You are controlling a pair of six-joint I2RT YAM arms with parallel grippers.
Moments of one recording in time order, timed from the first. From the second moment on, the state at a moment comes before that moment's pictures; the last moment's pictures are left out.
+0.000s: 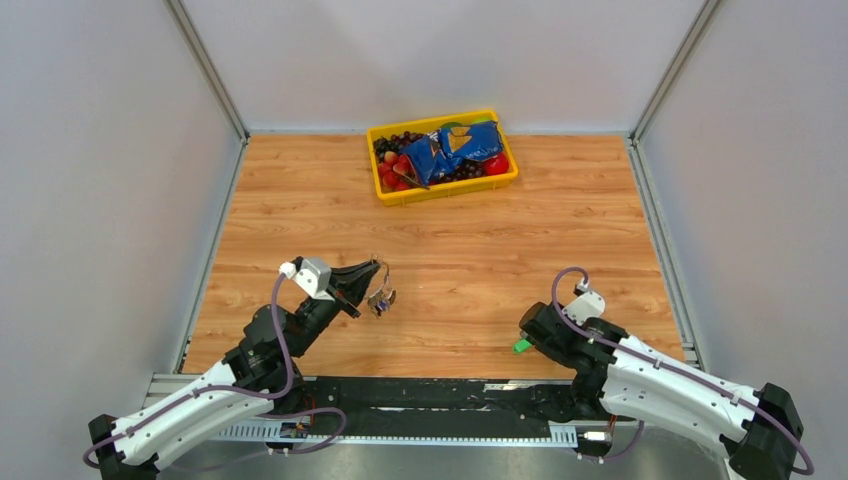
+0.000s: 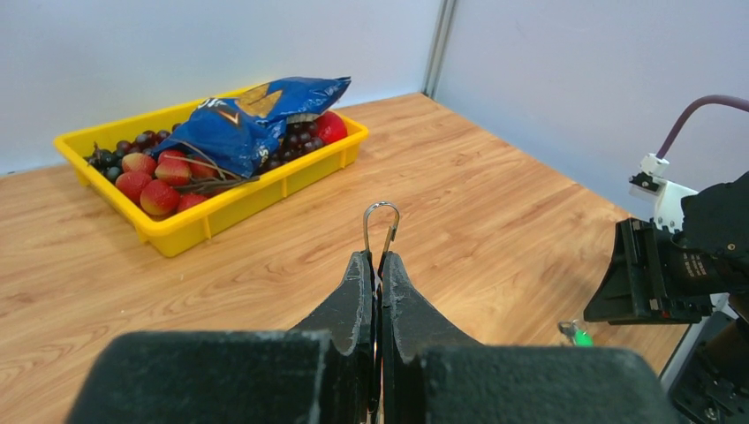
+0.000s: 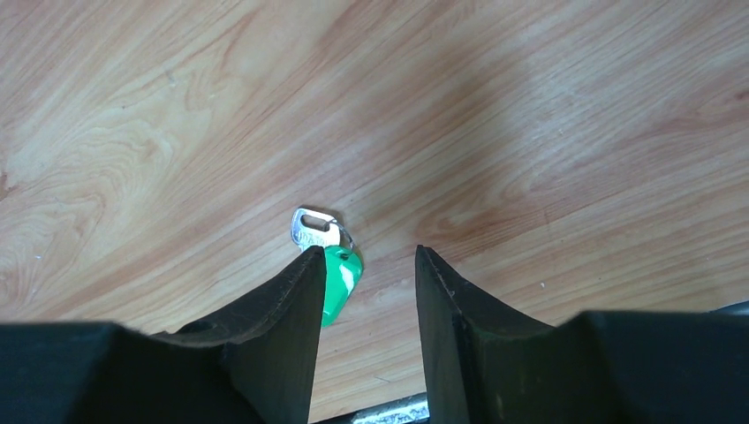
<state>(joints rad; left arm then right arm) -0.95 0.32 0.29 0.25 -0.26 -0.10 0.95 0.71 0.40 -0.94 0.54 1.46</state>
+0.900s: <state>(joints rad) -0.95 0.35 0.29 0.25 -0.25 -0.10 0.94 0.75 0.32 -0.76 0.54 1.38</state>
